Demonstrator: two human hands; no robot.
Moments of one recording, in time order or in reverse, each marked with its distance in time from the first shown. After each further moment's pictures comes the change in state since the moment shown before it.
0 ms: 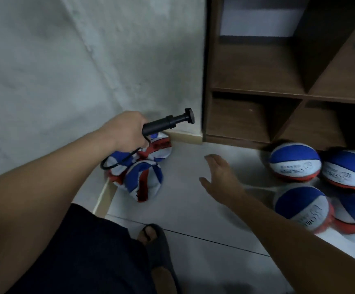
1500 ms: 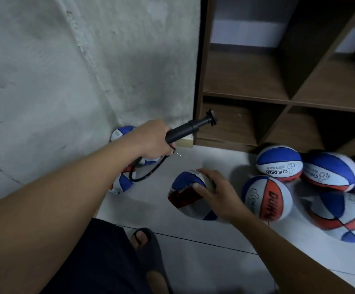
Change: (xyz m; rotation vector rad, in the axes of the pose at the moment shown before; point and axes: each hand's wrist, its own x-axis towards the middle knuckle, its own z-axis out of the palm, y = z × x) left_hand 0.000 0.058 0.019 -0.238 -0.103 0.136; right_hand -0.053 -0.018 -0.031 0.598 -0.083 0.158
